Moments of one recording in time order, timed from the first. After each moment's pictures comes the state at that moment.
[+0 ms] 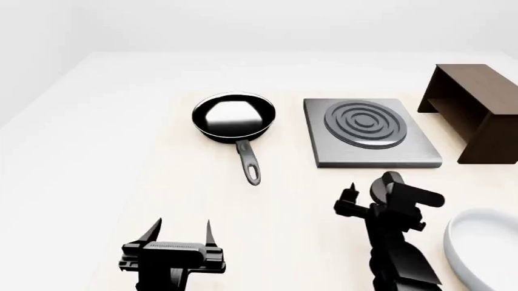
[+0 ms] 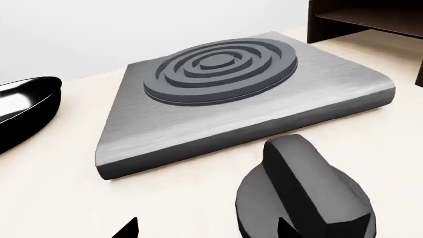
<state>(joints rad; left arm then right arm) -0.04 -0.20 0.29 -0.04 -0.18 0.04 -0.25 0.54 0.21 -0.07 0.68 0.41 0.06 0.10</state>
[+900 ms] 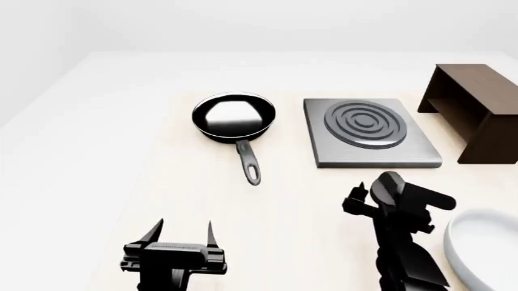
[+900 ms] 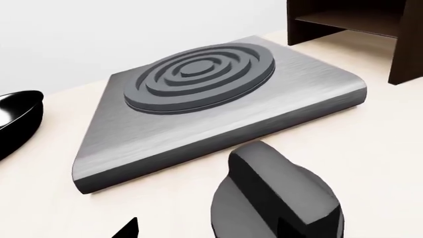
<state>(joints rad) -0.04 -0.22 0.31 -0.04 -0.19 0.05 -0.26 0.54 0.22 -0.04 0.69 0.44 0.04 0.11</state>
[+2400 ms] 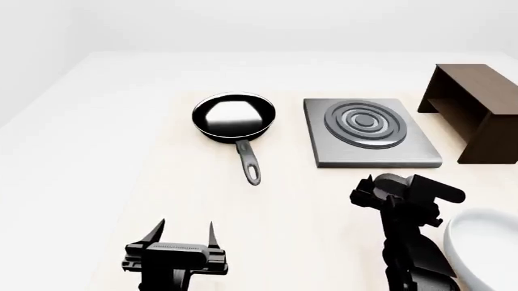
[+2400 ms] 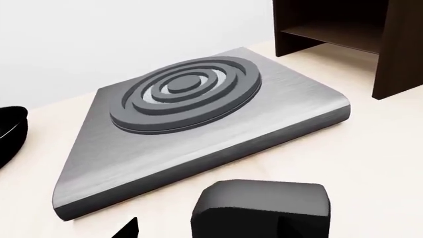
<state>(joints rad) -0.05 -0.23 0.34 -0.06 -0.21 0.06 -0.28 0.60 0.25 -0.04 0.74 0.46 0.04 0.11</state>
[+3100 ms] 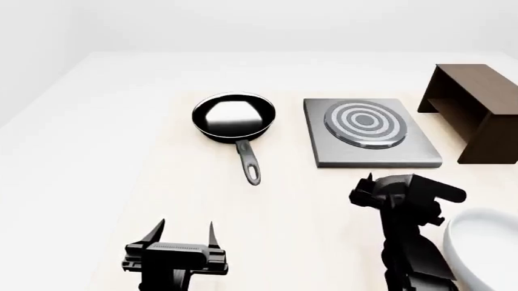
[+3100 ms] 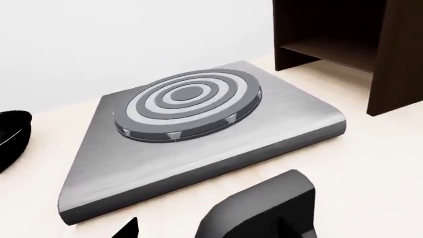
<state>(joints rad) -0.05 -0.24 0.36 -0.05 -0.22 0.06 -0.29 0.57 0.25 -0.06 0.67 0.44 0.03 0.15</state>
